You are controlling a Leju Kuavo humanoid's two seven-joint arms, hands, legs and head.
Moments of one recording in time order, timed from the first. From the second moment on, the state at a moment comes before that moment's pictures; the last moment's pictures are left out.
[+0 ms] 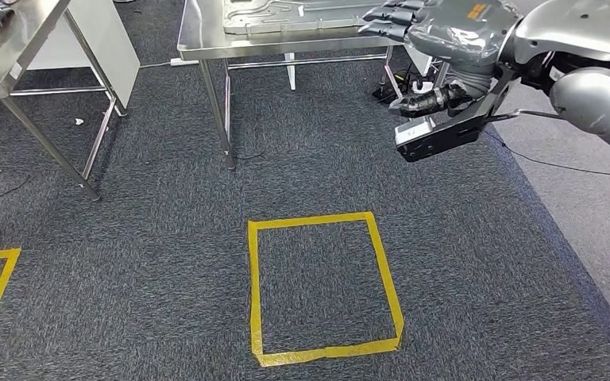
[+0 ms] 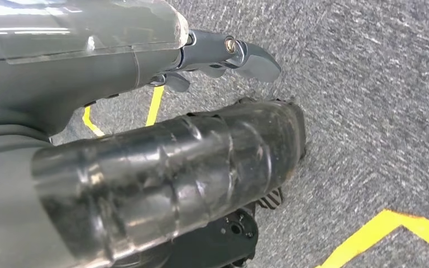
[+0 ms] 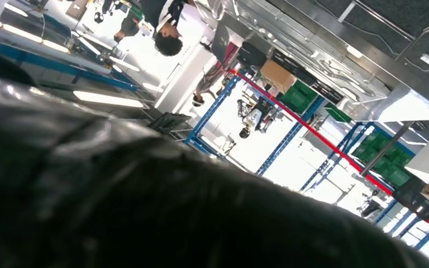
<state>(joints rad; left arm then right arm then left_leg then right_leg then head) -0.09 -0.15 1.14 -0.20 -0.73 -0.03 -0.29 -1.62 -0.76 1.30 -1.56 0.46 0.37 -0.07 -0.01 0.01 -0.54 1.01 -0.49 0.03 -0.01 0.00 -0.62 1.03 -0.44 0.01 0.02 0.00</state>
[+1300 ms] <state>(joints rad) -0.08 -0.15 1.18 -0.20 -0.74 -0.01 -0.29 -1.51 -0.87 1.23 -1.64 0.57 0.34 -0.07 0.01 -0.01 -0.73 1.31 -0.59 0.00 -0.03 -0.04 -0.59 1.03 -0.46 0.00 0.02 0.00</state>
